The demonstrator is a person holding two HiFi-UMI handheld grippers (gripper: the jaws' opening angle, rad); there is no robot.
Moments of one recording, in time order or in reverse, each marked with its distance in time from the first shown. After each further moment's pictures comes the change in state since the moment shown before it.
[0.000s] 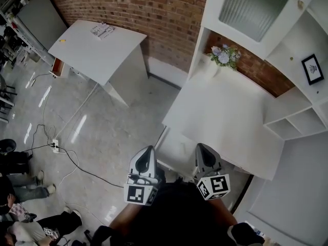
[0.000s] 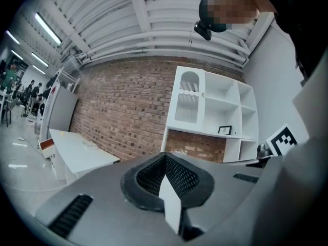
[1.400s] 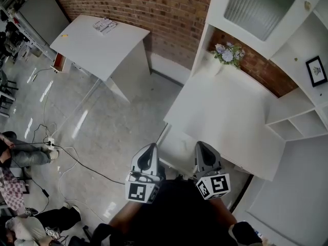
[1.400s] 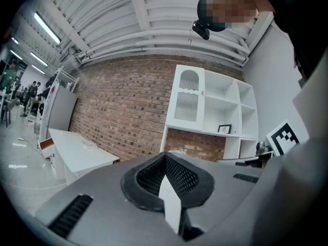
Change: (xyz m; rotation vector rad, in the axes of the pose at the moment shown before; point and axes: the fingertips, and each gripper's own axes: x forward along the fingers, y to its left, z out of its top) left arm 0.004 -0.001 -0.009 0.019 0.020 -0.015; right arm 0.006 0.008 0.001 0.018 -0.034 0.027
